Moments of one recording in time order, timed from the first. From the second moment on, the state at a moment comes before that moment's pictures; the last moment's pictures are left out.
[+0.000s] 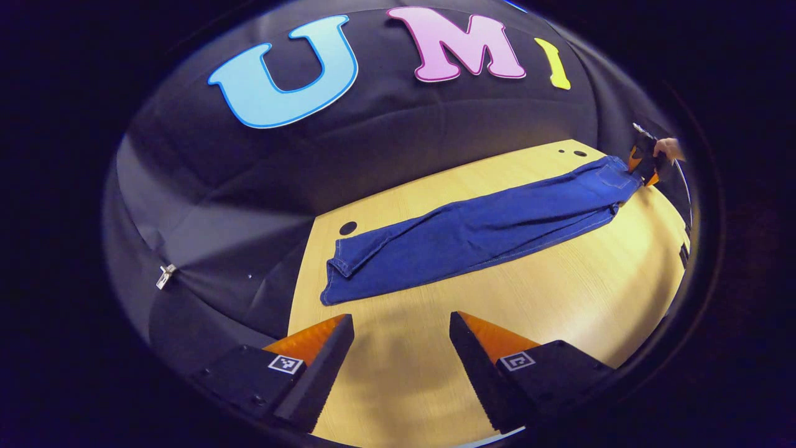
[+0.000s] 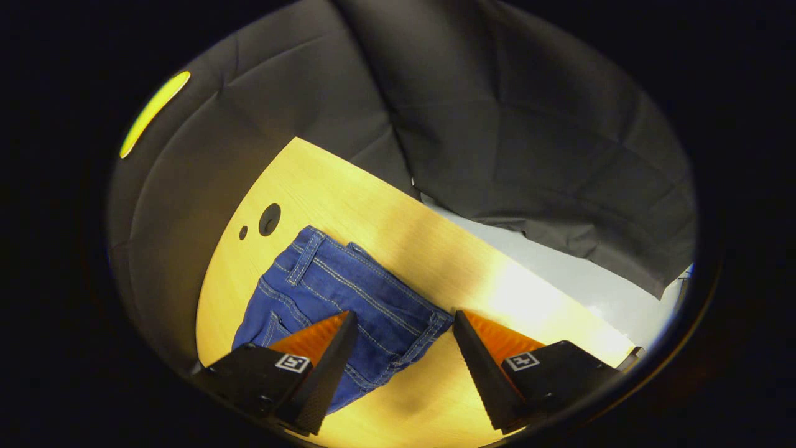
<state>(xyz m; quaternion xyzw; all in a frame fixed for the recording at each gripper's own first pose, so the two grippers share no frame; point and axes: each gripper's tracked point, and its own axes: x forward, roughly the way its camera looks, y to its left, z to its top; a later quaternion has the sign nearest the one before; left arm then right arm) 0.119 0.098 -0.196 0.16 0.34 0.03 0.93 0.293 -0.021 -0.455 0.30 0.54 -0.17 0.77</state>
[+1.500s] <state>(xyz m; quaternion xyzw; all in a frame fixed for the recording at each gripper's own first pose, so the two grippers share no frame) 0.045 0.167 -0.219 0.06 0.35 0.00 0.93 0.196 0.402 -0.318 0.34 0.51 0.20 0.77</state>
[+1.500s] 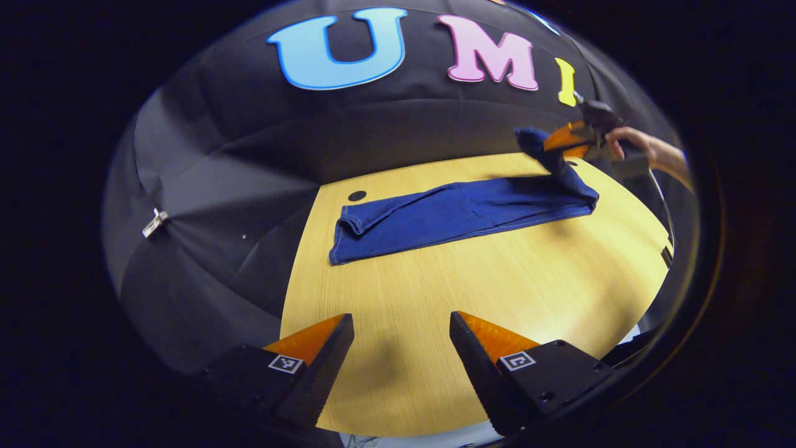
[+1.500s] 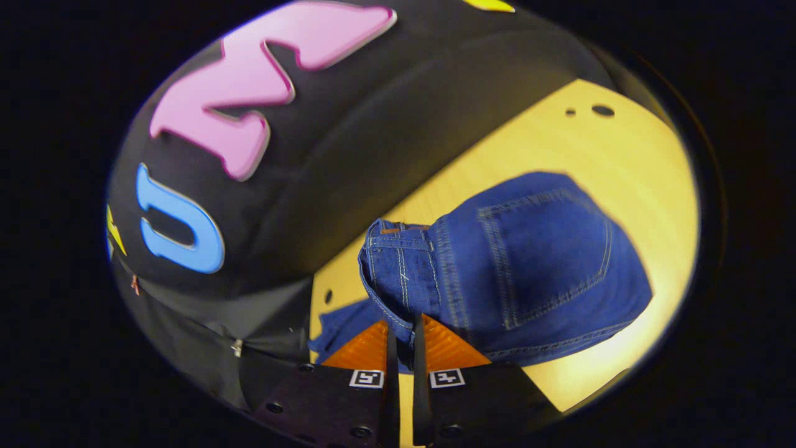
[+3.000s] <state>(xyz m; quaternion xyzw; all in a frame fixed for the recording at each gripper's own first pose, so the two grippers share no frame) 0.247 0.282 -0.311 -0.06 0.60 0.06 0.79 0.067 0.116 -0.271 0.49 0.48 0.09 0.72</state>
